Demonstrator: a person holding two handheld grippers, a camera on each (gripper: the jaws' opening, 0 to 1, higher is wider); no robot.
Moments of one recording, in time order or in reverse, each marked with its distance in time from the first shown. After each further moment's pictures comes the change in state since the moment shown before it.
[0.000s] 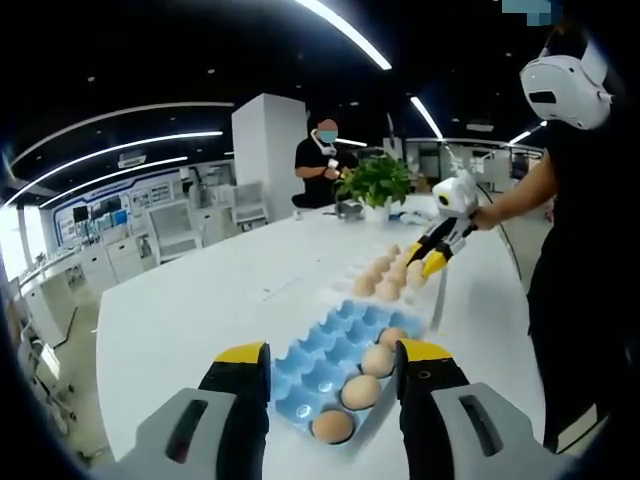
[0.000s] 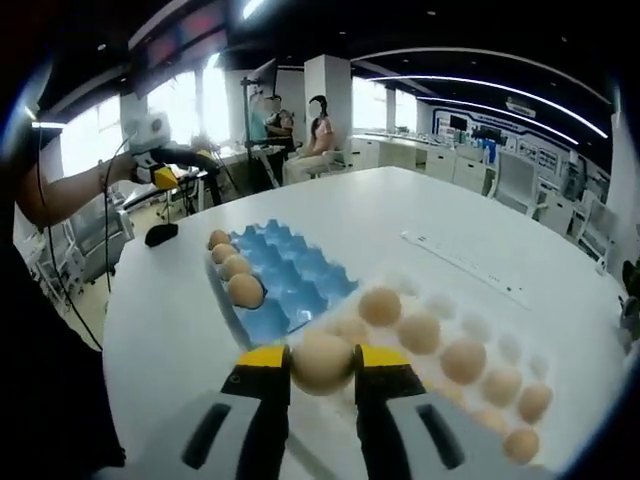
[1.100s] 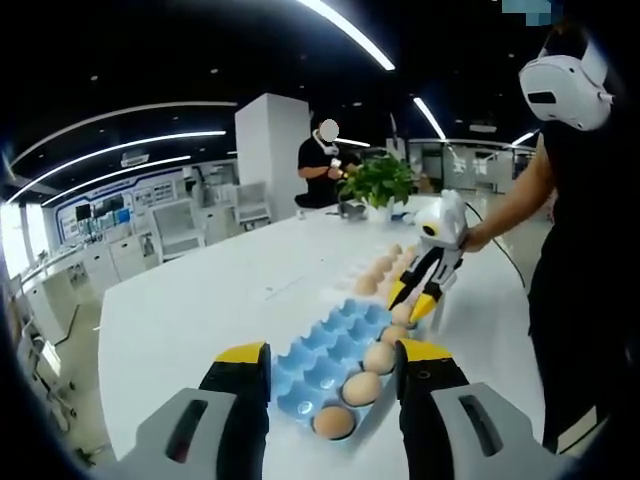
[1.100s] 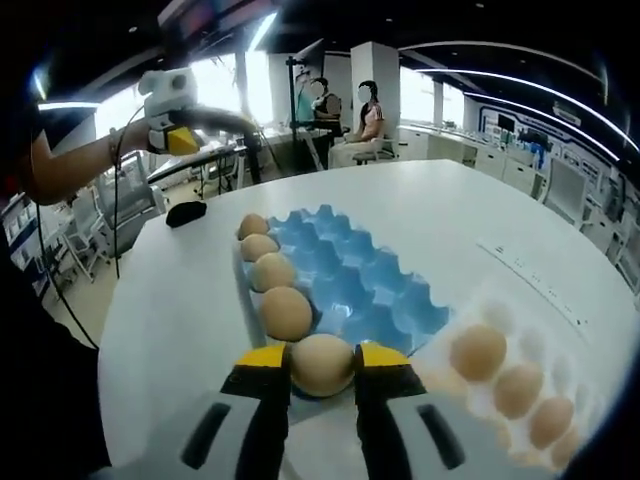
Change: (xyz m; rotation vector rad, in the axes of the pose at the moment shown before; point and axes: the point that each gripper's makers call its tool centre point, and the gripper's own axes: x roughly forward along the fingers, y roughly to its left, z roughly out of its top) left arm -0.004 0.002 -0.002 -0.009 -0.005 0.012; right arm 0.074 0.042 -0.003 -0.065 0.065 0.148
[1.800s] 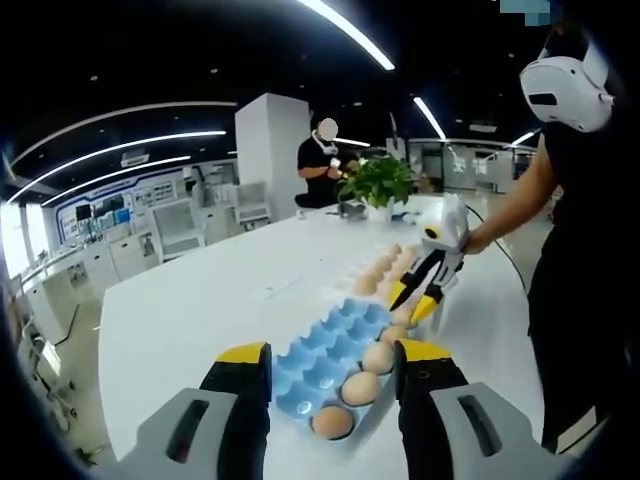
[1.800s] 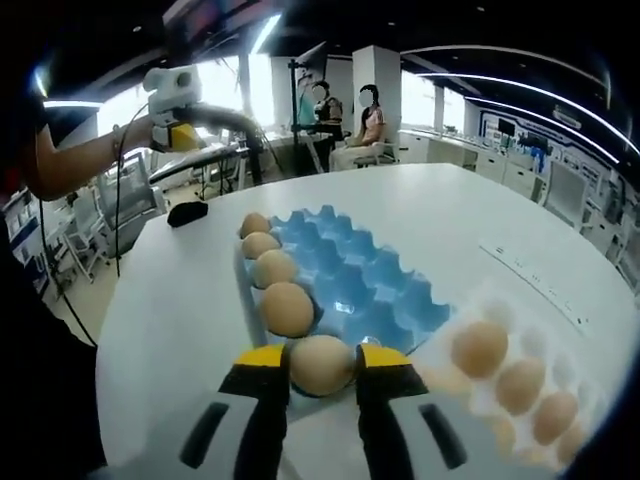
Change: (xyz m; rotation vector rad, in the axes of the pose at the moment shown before) left arm 0.000 -0.001 0.000 0.000 0.004 -0.001; right arm -0.008 -0.001 0.003 0.012 -0.057 -0.010
